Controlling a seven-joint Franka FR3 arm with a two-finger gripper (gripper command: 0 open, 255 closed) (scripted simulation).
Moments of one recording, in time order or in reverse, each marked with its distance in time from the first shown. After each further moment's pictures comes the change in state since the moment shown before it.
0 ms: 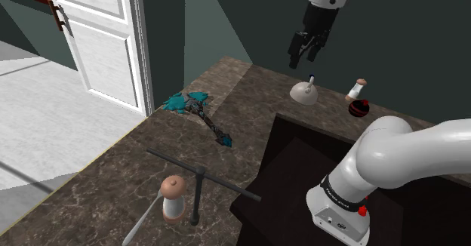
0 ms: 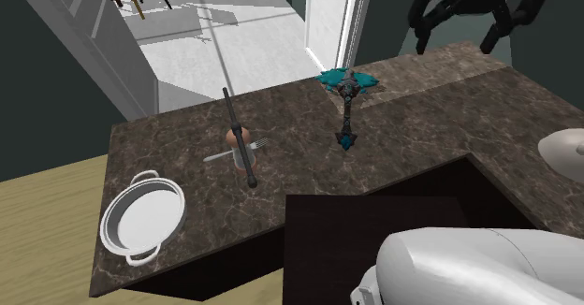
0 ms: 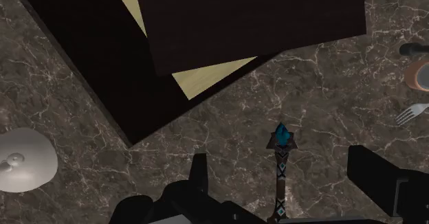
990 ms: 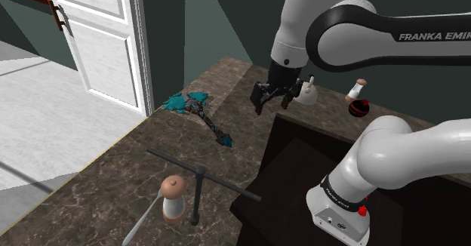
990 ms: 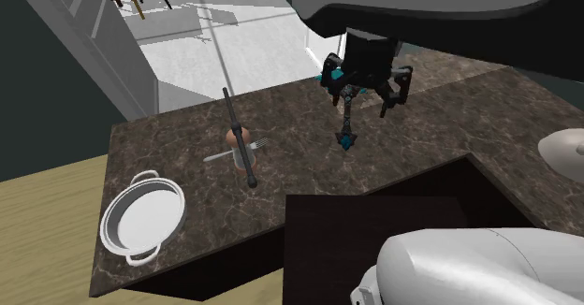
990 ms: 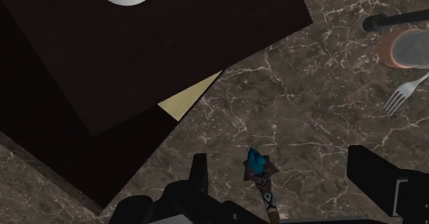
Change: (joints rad) arm 0.031 -0.008 0.286 -0.284 0.228 0.283 0.476
